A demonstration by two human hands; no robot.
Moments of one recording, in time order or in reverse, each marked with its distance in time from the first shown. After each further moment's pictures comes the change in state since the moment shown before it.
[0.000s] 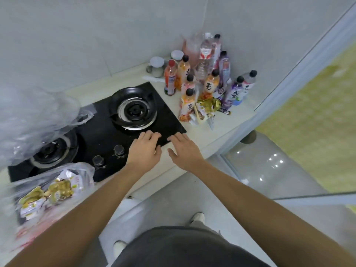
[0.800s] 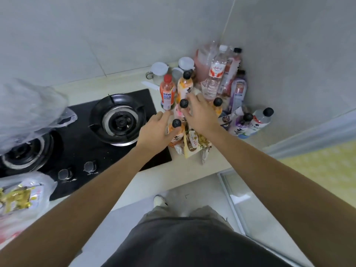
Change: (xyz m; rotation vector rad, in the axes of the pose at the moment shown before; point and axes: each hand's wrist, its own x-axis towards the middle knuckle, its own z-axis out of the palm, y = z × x) left_hand 0.225 0.071 0.018 -0.177 0.107 -0.214; right_hand 0.228 0.175 -0.121 -0.004 0.079 -0.038
